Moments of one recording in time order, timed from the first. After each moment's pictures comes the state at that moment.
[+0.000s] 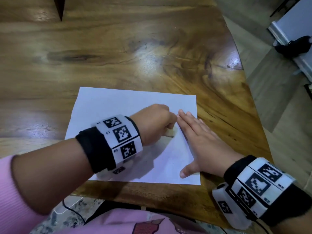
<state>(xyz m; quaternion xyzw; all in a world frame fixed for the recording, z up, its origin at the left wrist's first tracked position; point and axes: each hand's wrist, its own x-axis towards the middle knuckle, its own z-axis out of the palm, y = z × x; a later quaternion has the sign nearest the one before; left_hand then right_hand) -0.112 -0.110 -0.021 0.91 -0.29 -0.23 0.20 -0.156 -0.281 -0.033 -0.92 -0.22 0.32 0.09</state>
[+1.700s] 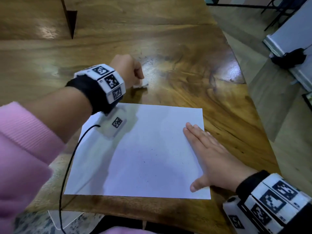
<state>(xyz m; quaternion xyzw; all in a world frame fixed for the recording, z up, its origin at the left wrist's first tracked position) 0.000 -0.038 0.000 0.97 -0.03 -0.08 0.23 -0.154 -0.281 -0.035 -0.92 -0.22 0.32 0.08</state>
